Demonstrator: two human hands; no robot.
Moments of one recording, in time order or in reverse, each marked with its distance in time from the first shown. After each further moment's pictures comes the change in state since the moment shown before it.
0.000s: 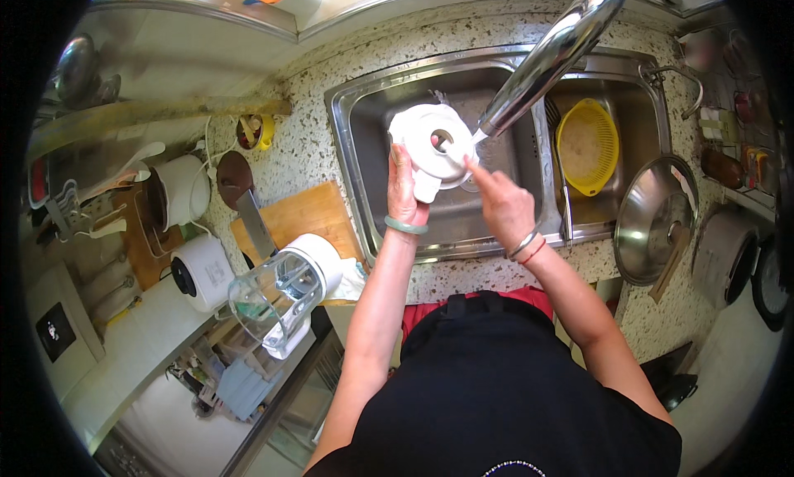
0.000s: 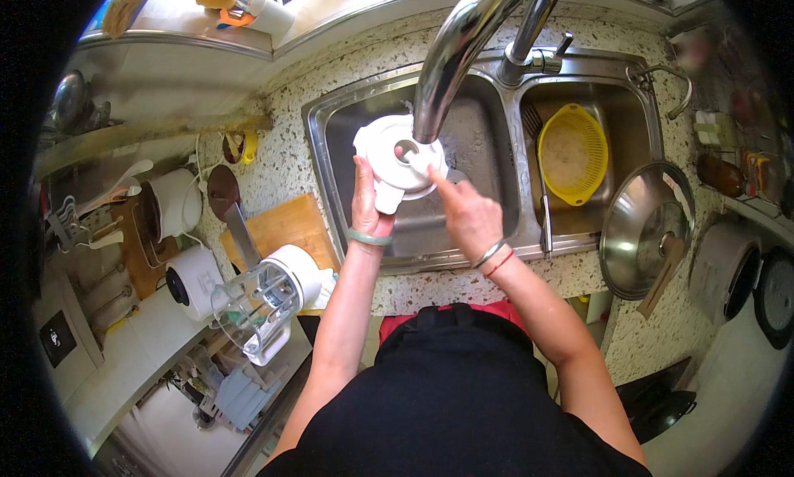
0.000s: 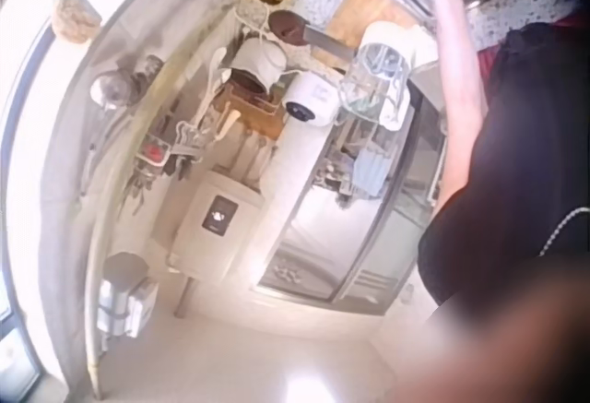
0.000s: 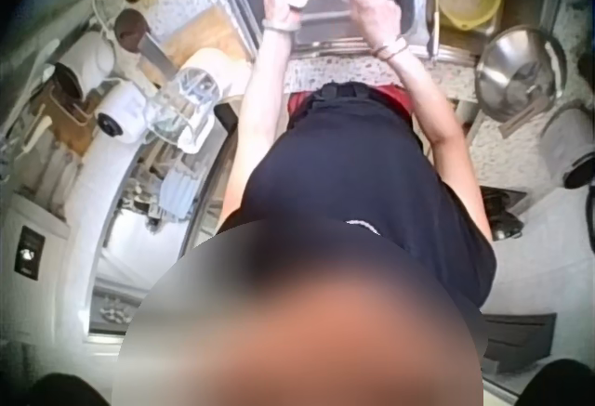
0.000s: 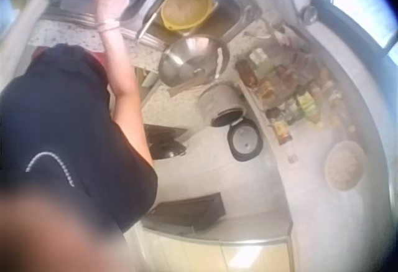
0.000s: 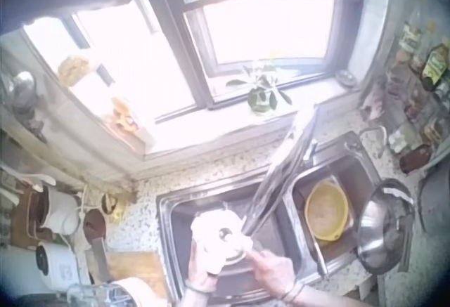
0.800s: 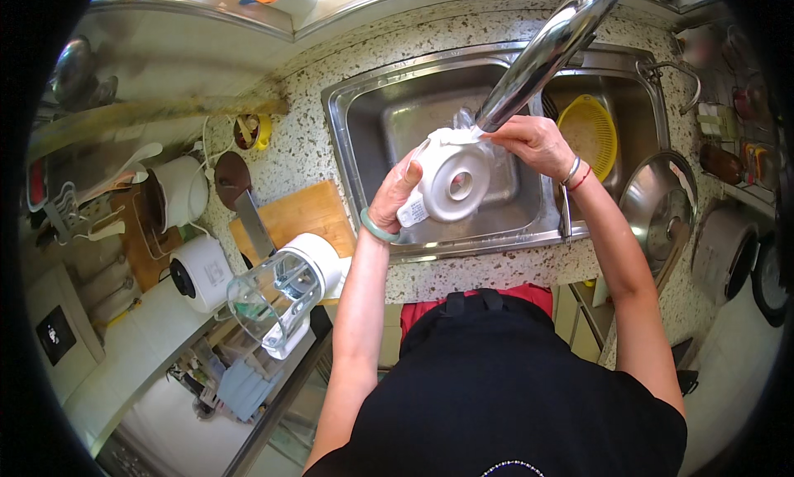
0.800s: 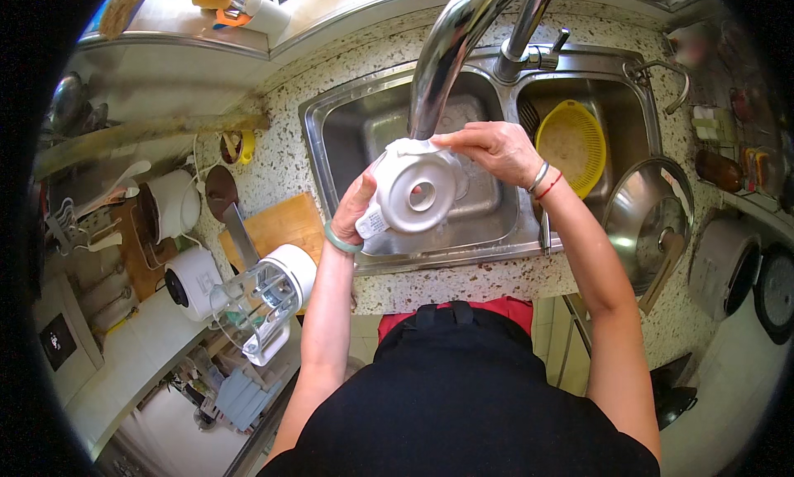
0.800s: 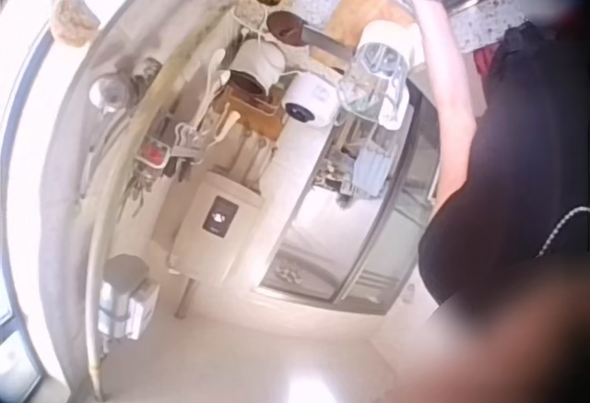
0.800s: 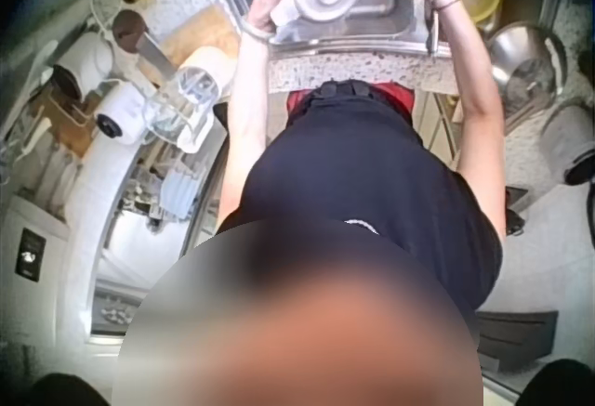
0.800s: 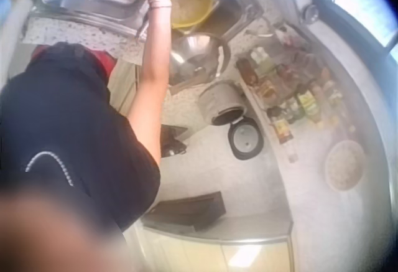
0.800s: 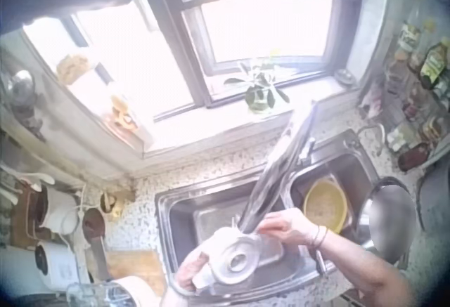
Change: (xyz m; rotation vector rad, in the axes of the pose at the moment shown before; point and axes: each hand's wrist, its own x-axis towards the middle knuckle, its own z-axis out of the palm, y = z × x) left_hand -0.012 0.049 0.013 0.177 -0.486 -0.339; right_hand 0.089 0.061 -0.062 0.362 -0.226 -0.385
